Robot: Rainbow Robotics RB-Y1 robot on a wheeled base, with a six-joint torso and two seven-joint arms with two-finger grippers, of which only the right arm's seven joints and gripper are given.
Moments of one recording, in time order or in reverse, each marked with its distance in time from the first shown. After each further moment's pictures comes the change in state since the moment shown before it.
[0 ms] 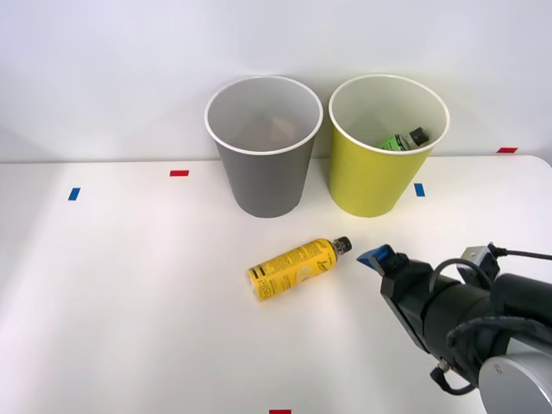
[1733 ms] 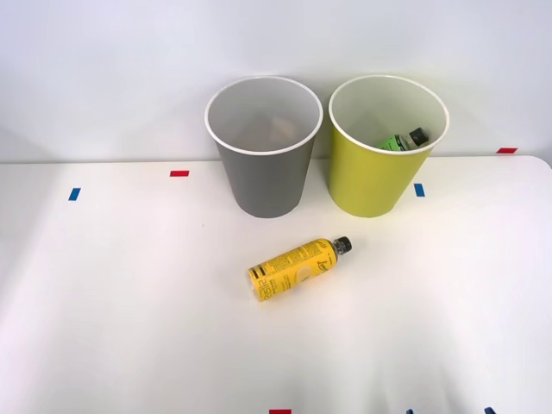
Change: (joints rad) arm 0.819 -0.041 0.085 0.809 0.266 -2.386 0.987
